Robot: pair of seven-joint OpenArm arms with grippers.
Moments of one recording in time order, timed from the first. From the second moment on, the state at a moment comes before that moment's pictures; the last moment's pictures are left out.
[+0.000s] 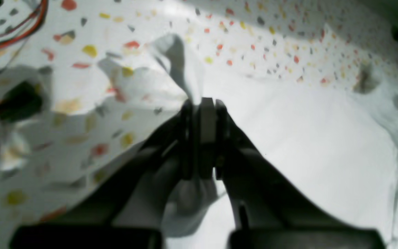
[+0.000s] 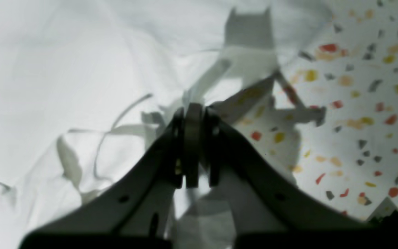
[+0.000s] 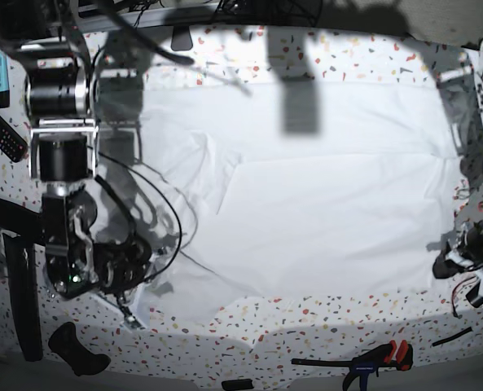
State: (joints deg) left arm -33.1 -27.6 -7.7 37.2 -36.1 -38.0 30.7; right arm 33.6 15.2 -2.3 67.3 14.6 33.8 -58.1
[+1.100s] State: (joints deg) left arm -1.3 -34.0 -7.4 77.9 -34.9 -30.3 37.8; right arm 2.3 24.2 11.6 96.2 22.8 33.7 -66.2
